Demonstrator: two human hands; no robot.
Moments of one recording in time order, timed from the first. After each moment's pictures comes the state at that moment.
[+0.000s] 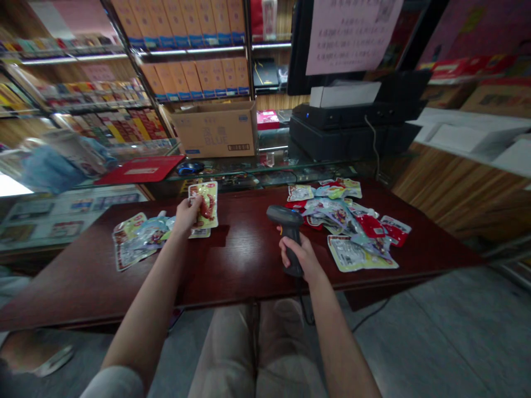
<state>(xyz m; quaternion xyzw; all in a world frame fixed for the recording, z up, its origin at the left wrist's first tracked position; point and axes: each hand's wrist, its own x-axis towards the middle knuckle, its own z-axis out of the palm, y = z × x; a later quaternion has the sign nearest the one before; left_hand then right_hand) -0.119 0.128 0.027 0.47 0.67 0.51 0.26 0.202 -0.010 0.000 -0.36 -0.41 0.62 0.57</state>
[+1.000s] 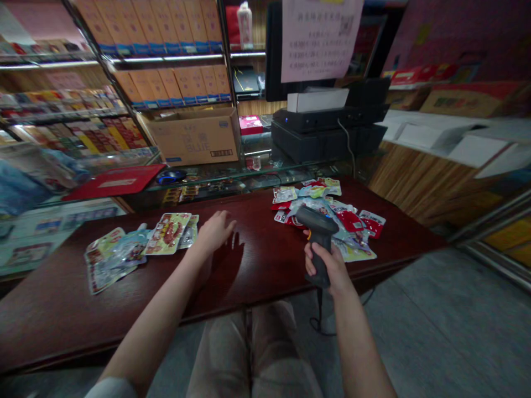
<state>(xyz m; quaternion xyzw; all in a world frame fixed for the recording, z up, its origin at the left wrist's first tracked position) -0.005 0.076 0.054 0.77 0.62 0.12 0.06 0.265 -0.053 0.011 -0.40 -0.35 0.55 0.65</state>
